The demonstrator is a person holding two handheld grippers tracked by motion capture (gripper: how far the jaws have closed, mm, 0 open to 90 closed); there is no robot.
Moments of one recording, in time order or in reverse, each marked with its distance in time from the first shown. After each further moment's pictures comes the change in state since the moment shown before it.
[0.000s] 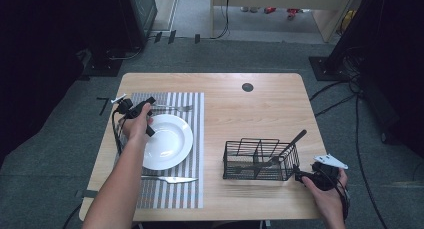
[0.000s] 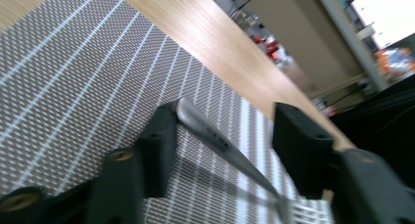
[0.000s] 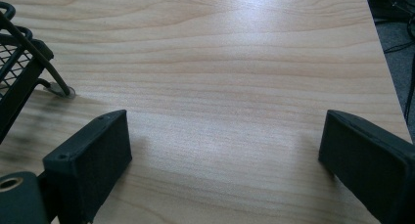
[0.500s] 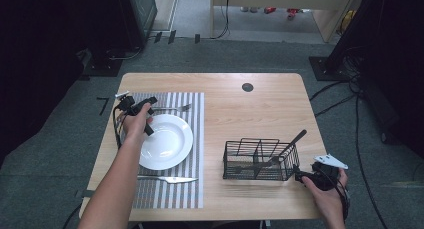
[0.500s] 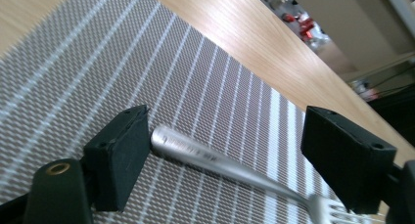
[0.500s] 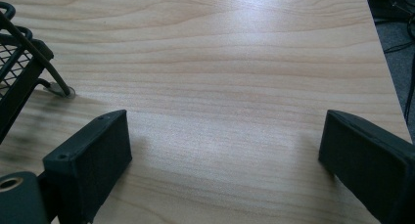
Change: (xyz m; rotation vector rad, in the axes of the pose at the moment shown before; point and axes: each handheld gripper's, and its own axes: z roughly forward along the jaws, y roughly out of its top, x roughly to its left) left arm -0.005 0.009 0.008 0.071 0.120 0.054; right arm 0.000 0.000 0.000 0.000 0.000 0.000
